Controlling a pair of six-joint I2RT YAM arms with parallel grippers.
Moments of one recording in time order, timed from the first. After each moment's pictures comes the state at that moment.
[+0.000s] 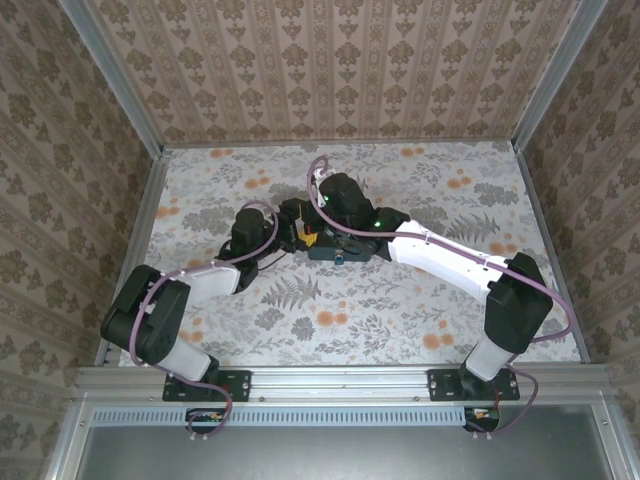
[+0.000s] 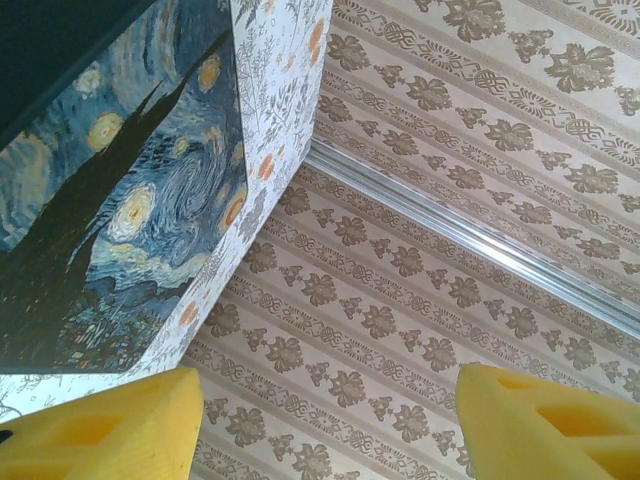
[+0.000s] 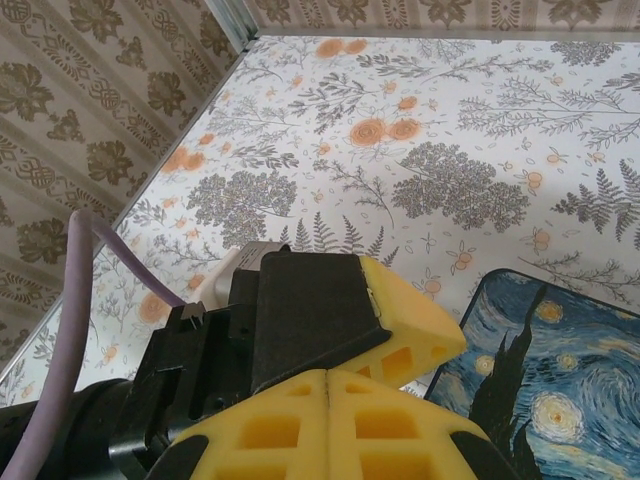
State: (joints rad) left arm -0.52 1.52 0.62 0.70 0.41 -1.93; right arm 0.79 1.65 1.37 -0.23 0.10 0.45
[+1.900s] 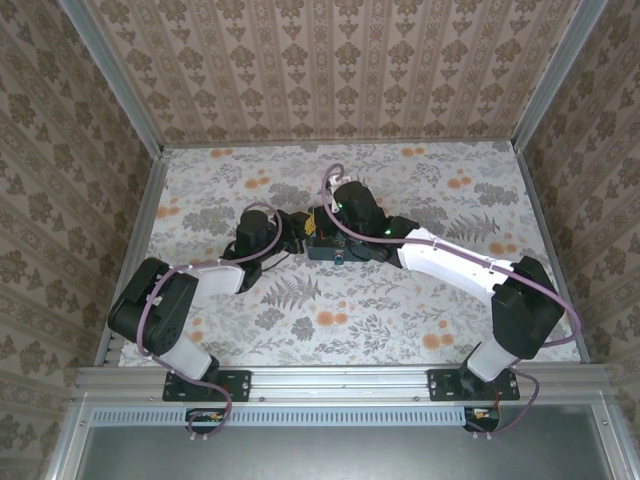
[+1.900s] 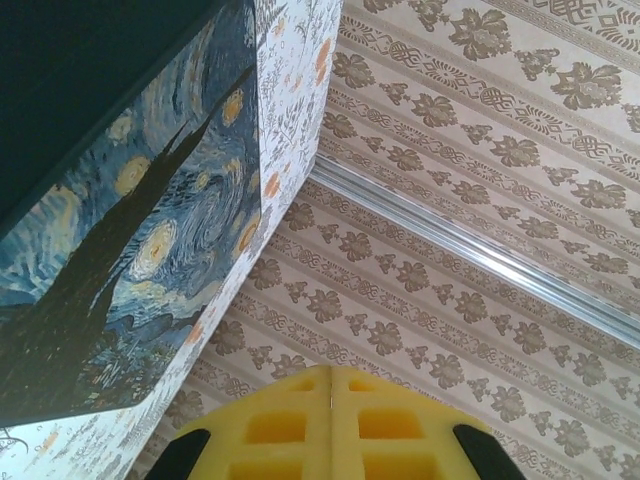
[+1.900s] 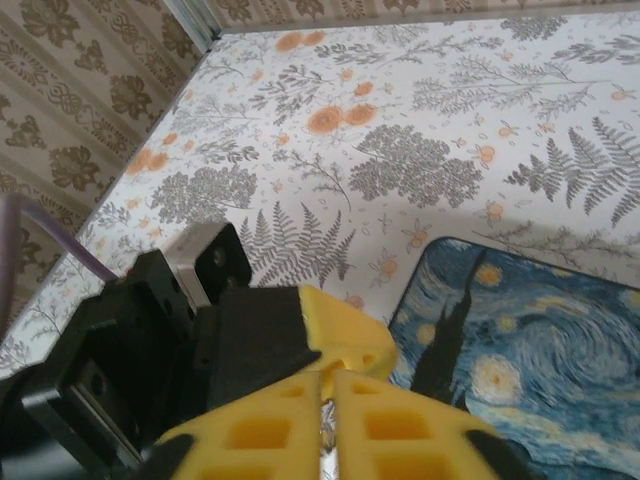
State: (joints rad) left arm -0.53 1.57 0.62 0.74 0.37 -1.90; right arm 0.74 1.58 1.19 -0.13 0.09 0.47
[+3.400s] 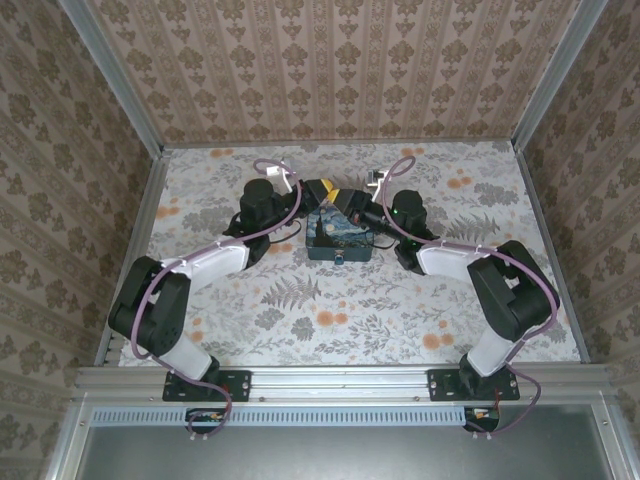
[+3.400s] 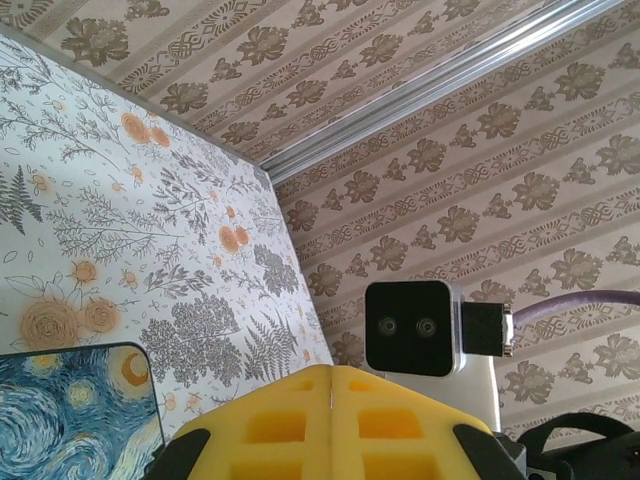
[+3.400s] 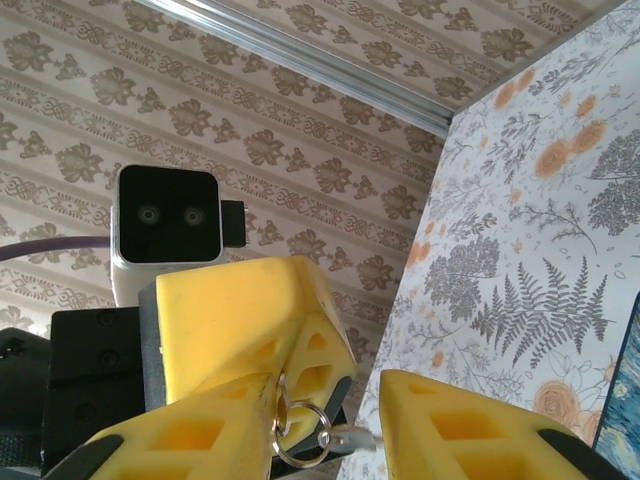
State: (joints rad) left arm -0.57 1.57 0.90 0.63 0.43 -1.05; right arm 0.47 1.68 0.83 0.90 -0.50 1.15
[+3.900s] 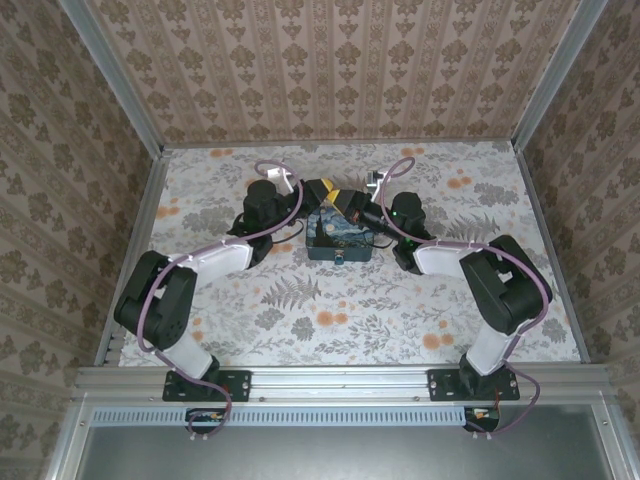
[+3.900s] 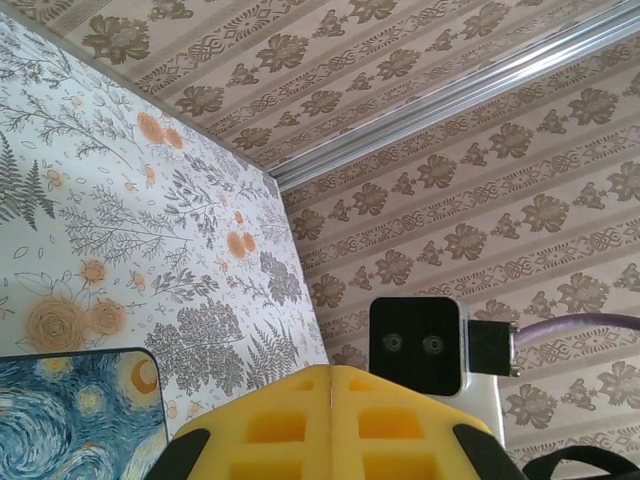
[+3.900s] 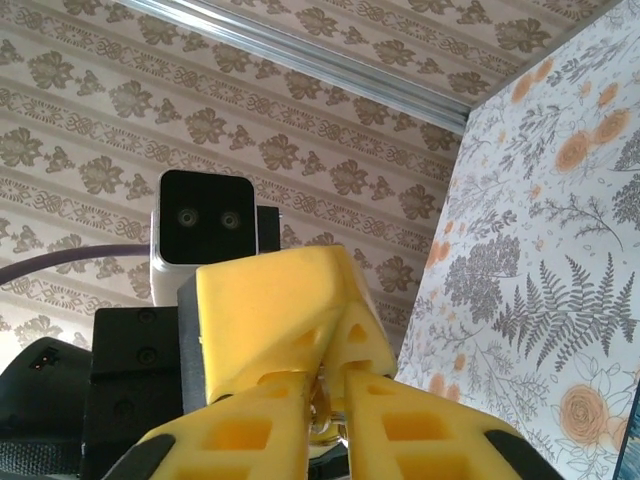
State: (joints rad) left arm -0.57 1.62 0.90 0.66 0.40 -1.09; right arm 0.46 1.73 0.82 0.99 -0.51 1.23
